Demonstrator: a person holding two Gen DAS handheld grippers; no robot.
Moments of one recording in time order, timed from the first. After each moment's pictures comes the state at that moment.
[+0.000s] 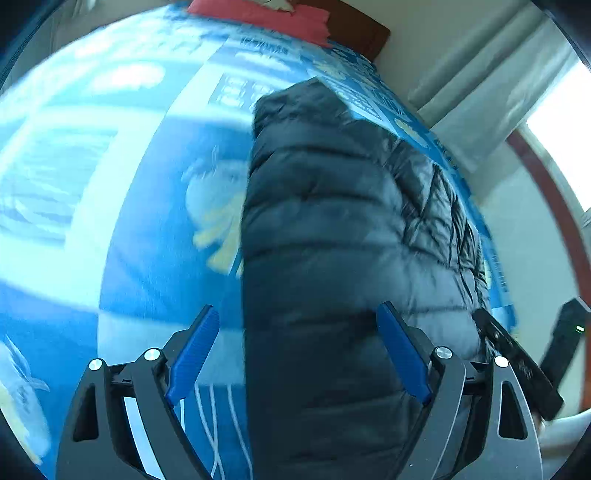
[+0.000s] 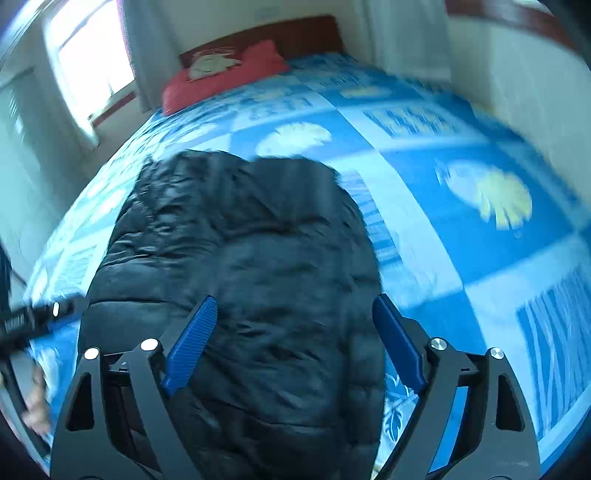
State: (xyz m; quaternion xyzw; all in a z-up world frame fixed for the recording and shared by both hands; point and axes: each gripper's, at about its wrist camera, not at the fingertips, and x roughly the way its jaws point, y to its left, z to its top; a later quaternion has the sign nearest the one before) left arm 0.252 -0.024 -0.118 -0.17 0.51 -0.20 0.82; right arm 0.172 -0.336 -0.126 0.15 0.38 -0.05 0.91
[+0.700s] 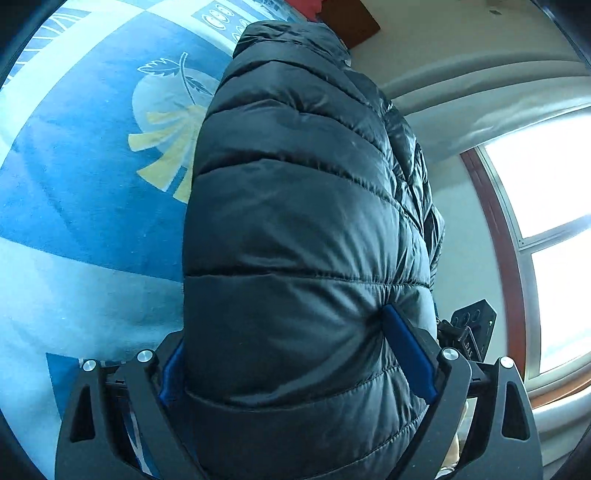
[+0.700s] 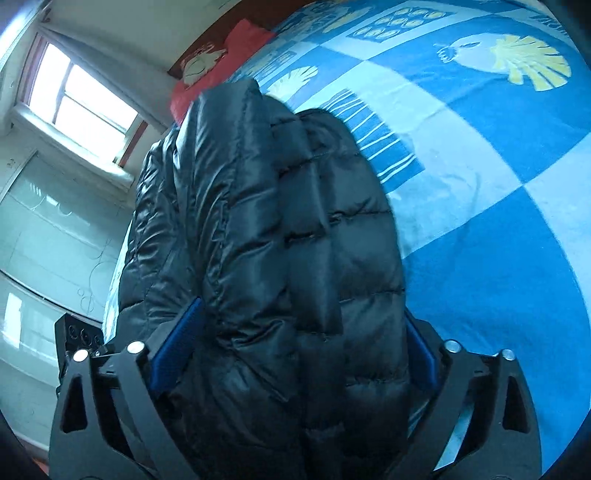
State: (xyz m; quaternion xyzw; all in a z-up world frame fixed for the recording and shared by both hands) left arm 0.256 -0.045 -0.169 -0.29 0.53 -0.31 0.73; right arm 0.184 -0.369 -0.181 0.32 0.42 0.07 0.85
